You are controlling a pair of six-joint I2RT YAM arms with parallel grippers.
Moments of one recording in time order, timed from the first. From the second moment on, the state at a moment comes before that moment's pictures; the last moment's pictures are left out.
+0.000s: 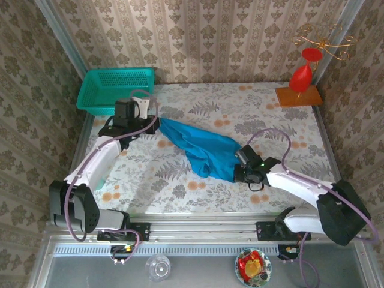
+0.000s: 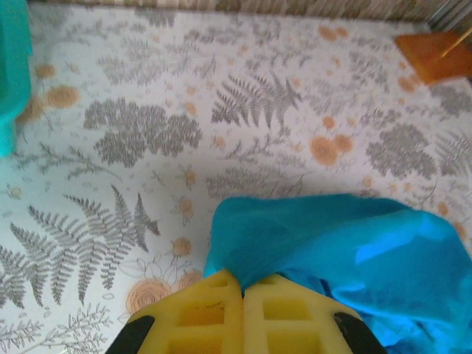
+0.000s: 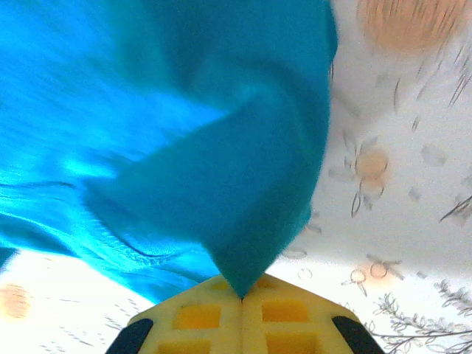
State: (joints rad) left arm -0.27 1.31 1.06 -0.34 0.35 -0.18; right arm 0.57 1.19 0.67 -0.54 0.12 0.66
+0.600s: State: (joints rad) left arm -0.21 1.22 1.23 -0.24 0.43 -0.24; right arm 0.37 1.00 1.65 -0.61 0.37 0.21
